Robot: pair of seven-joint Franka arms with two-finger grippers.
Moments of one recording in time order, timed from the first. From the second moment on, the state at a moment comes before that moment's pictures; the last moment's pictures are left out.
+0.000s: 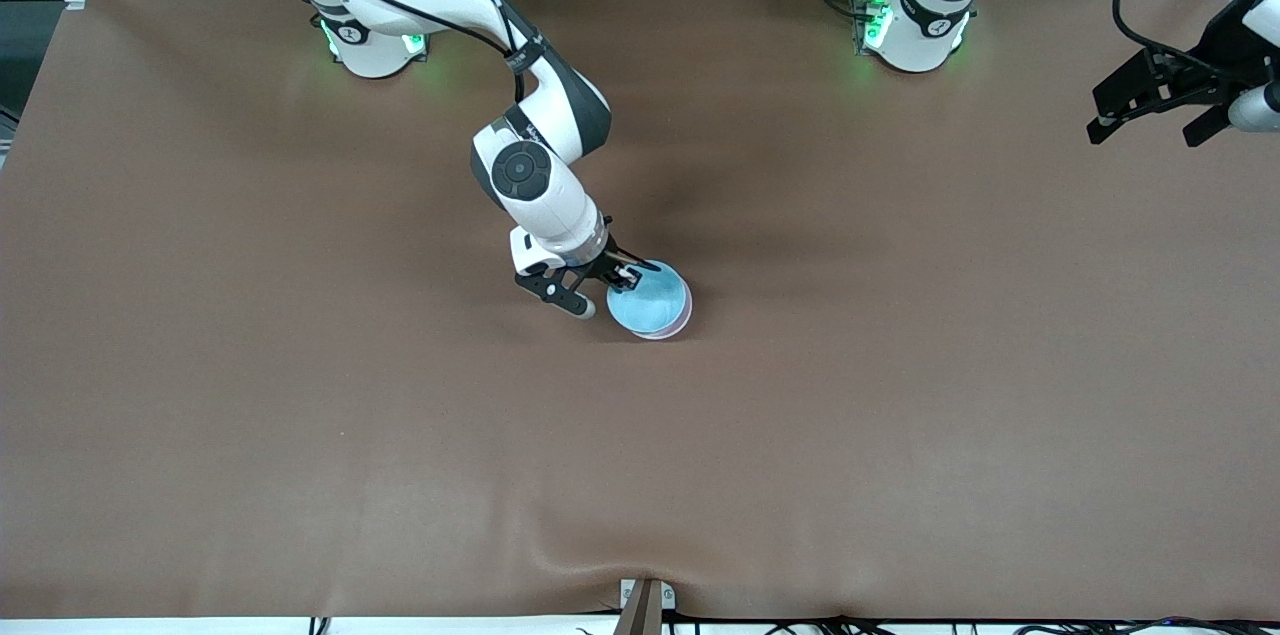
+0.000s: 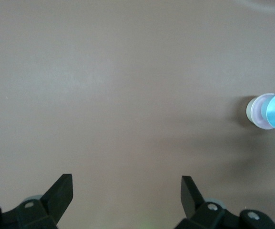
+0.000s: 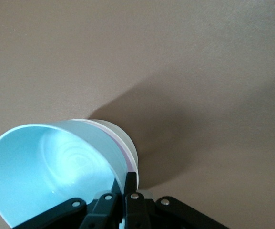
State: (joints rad) left arm 0.12 -0.08 -0.18 -1.54 -0.06 1.49 -0.07; right arm 0.61 0.62 0.10 -1.73 0.17 2.54 1.09
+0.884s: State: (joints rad) left arm -0.06 -0.15 -0.09 -1.56 0.02 1.43 -0.20; right arm 0.63 0.64 0.10 -1.71 0.17 2.54 1.17
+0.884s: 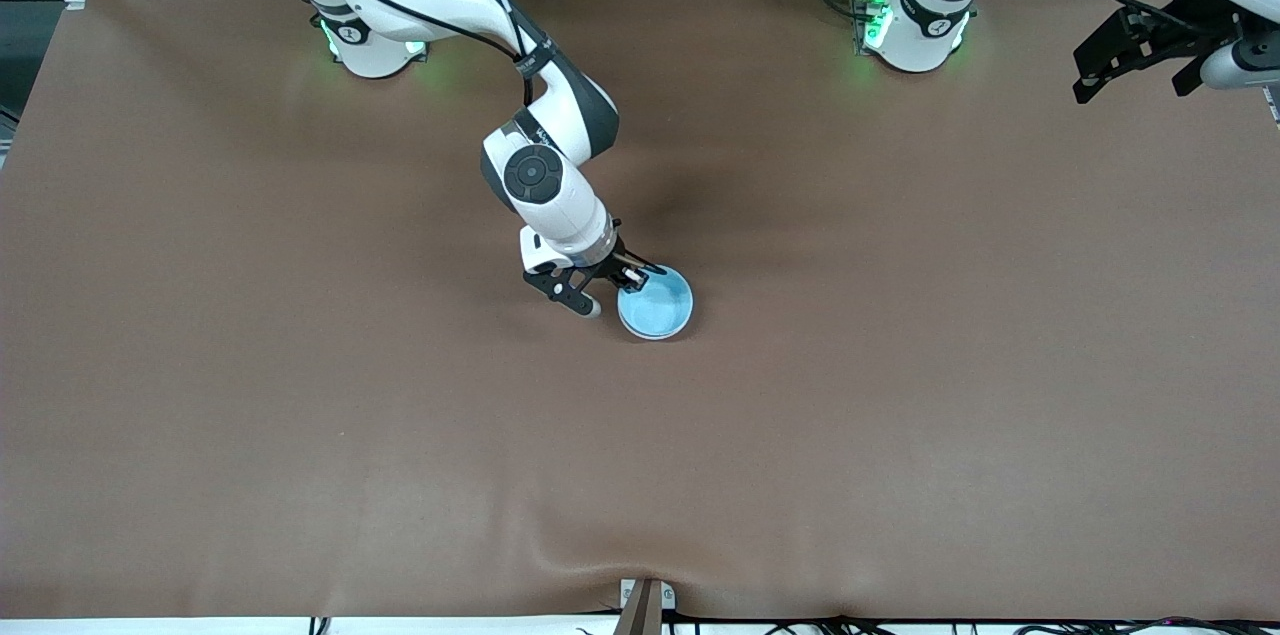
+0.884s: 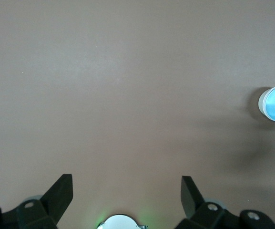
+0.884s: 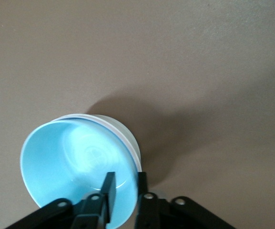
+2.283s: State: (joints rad) left arm -0.06 -0.12 -0.10 -1.57 0.02 1.47 -0.20; right arm 0.13 0.16 -0.01 -1.70 0.11 1.85 0.32
